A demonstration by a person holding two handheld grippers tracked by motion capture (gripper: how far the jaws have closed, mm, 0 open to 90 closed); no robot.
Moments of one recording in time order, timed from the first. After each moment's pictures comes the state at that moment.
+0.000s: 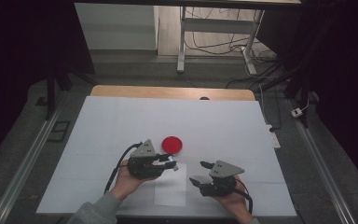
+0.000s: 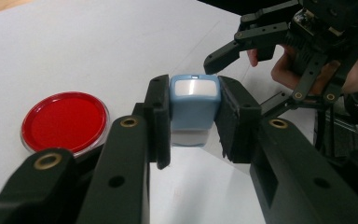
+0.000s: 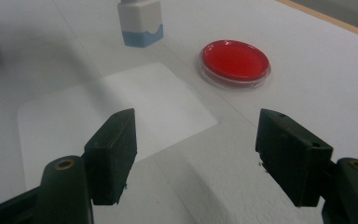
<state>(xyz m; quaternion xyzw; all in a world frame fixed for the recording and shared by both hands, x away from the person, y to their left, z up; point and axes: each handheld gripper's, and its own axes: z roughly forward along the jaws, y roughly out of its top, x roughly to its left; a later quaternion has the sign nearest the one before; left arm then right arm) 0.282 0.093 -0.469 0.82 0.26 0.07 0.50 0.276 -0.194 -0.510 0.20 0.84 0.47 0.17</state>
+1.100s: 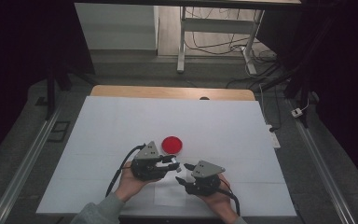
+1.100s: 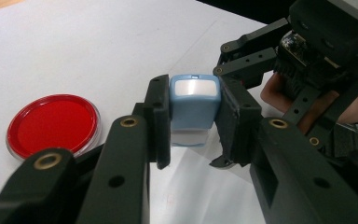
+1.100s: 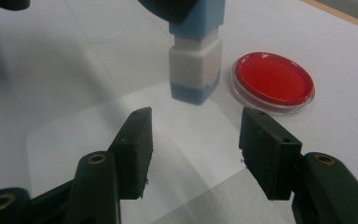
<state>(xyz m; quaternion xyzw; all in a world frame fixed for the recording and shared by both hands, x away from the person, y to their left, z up) 0.280 0.082 -0.473 0.82 0.26 0.07 0.51 0.274 -0.148 -0.513 0.19 0.85 0.46 0.17</state>
